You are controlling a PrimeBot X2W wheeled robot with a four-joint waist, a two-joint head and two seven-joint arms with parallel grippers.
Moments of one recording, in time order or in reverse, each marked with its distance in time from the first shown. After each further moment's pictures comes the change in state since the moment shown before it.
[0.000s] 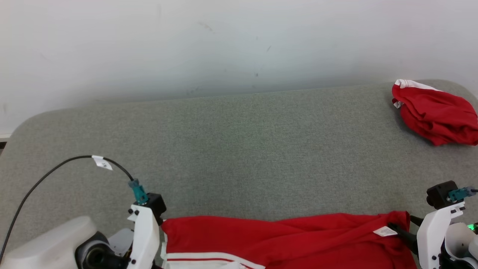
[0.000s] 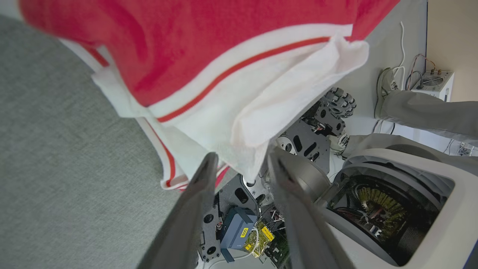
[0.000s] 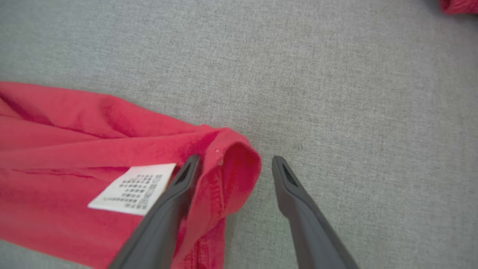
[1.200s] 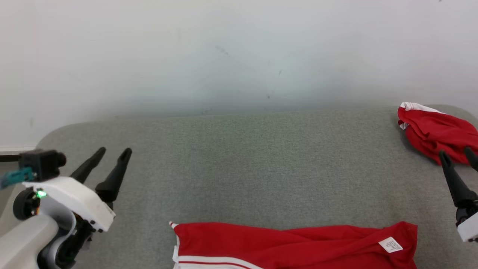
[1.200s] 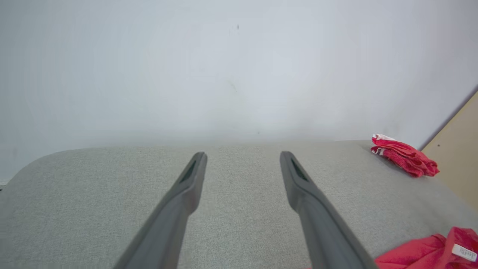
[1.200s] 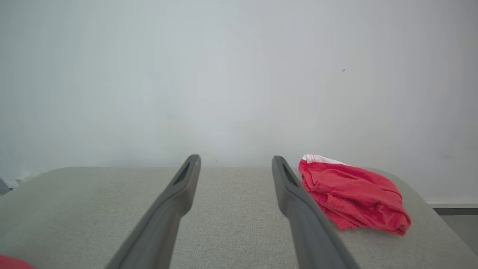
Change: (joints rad) left arm 0.169 0.074 0.338 -0.042 0.277 0.234 -1.062; right arm 0.183 -0.075 -0.451 -0.245 -0.083 0.000 -0.495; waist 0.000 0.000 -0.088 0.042
